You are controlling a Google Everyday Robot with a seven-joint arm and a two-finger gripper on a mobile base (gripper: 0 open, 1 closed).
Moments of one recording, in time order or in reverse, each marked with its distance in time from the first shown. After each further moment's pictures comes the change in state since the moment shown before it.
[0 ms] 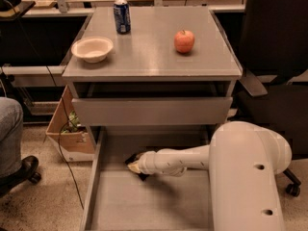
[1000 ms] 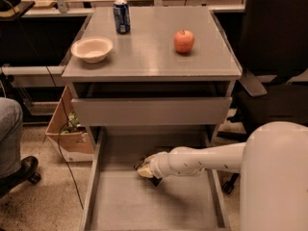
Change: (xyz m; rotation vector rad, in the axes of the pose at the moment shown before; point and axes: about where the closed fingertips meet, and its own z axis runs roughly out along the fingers) arm 0.007 0.012 -0.087 -0.048 0.057 -0.085
